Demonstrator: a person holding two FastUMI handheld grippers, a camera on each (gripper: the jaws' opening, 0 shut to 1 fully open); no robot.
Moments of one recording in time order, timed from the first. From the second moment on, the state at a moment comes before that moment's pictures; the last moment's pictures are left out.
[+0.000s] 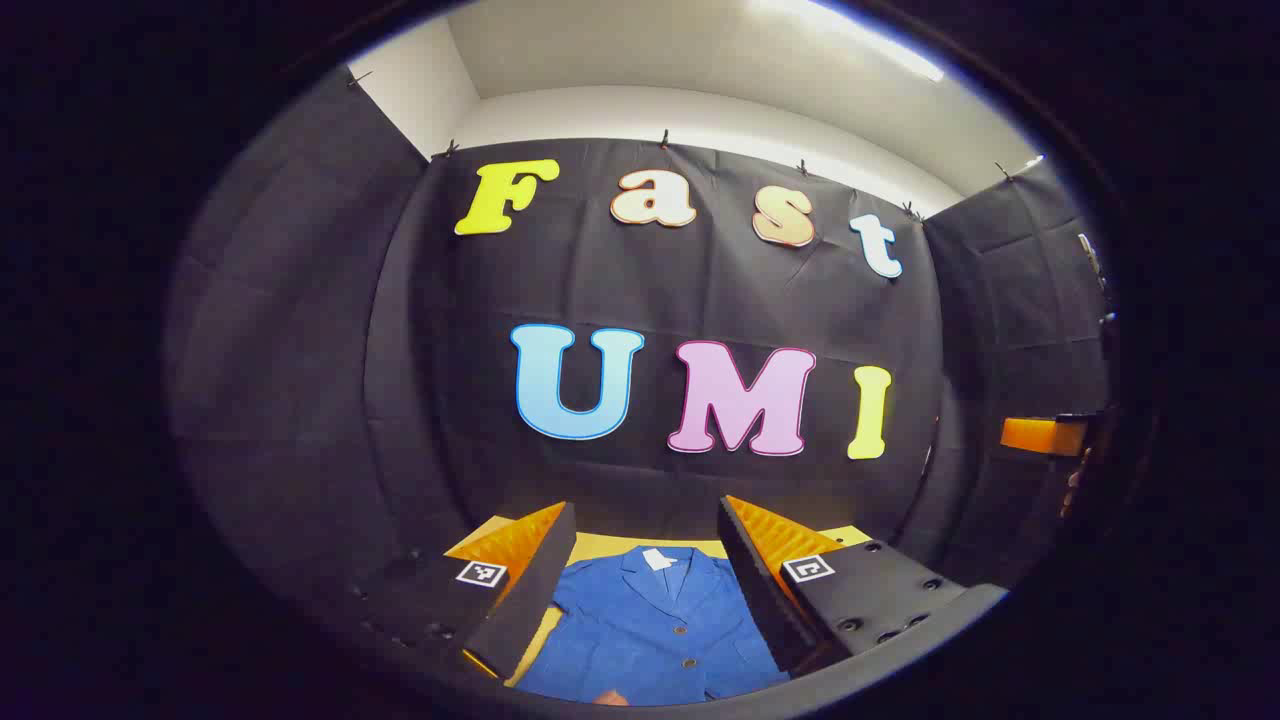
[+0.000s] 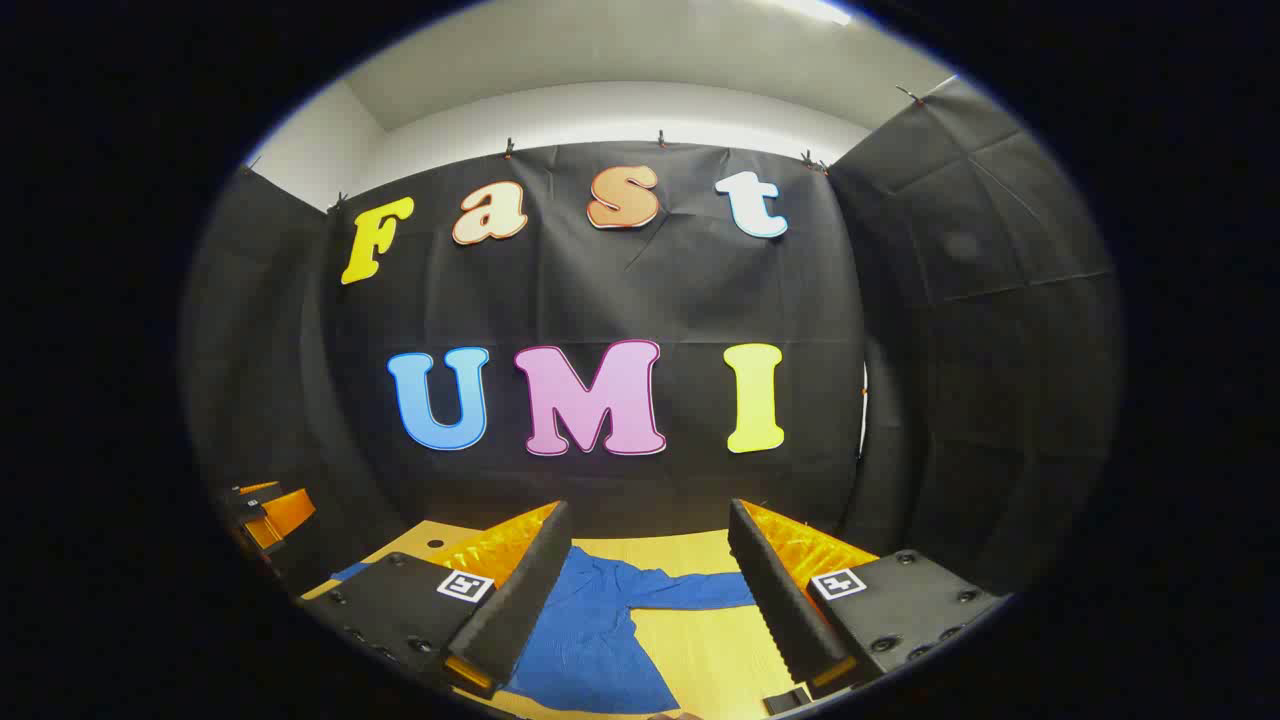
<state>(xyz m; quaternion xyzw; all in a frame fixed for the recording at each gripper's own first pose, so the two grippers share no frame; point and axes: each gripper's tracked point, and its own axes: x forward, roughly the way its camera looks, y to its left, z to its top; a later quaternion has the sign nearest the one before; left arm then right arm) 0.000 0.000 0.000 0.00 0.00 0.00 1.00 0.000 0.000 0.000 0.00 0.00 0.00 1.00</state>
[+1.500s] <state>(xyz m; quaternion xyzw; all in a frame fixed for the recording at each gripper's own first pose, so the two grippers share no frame) 0.014 0.028 -0.012 0.03 0.04 0.02 1.00 0.011 0.010 -0.002 -0.07 -0.01 -0.03 1.00</state>
